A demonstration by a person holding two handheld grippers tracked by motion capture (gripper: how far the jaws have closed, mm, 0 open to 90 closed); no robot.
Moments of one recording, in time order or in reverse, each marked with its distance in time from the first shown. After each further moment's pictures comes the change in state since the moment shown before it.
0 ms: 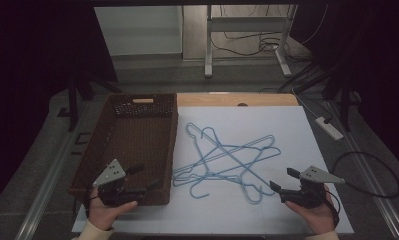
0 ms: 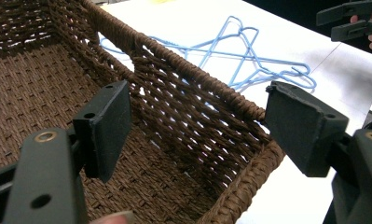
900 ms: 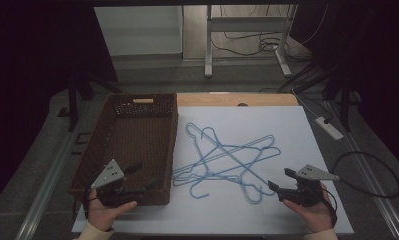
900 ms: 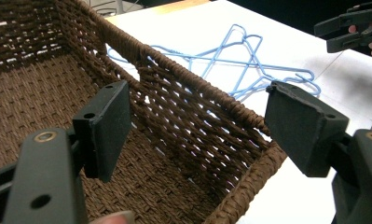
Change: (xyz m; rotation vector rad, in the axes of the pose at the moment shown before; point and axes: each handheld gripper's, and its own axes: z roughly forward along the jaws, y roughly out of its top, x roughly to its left) left arm -0.004 0.002 -0.004 -0.030 0.029 0.020; right arm 0.001 0.000 0.008 0.060 -0.012 -0.007
